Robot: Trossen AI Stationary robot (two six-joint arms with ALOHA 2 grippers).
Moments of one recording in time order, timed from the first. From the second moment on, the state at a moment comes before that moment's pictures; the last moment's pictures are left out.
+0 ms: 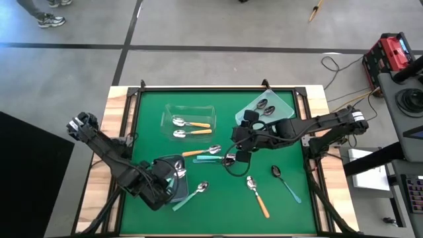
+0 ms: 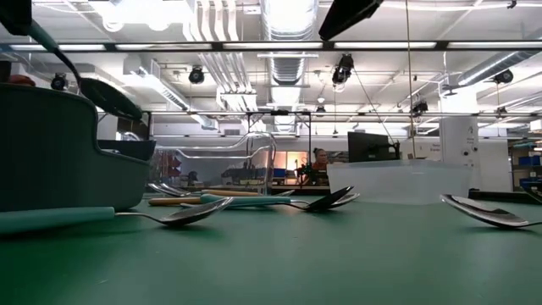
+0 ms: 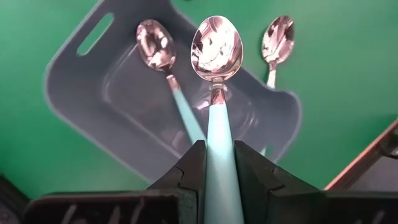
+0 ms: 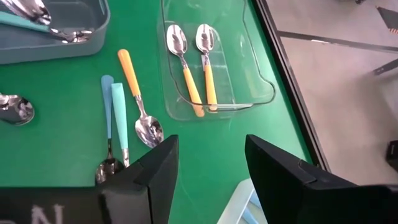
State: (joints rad) left arm -0.72 1.53 1.35 -1.23 -0.27 -1.57; right arm 0.20 1.50 1.44 -0.82 0.50 0.11
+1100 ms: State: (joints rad) left arm -0.71 1.67 1.25 -1.24 -0.33 -1.70; right arm 0.20 1.51 1.30 -0.77 0.50 0.23
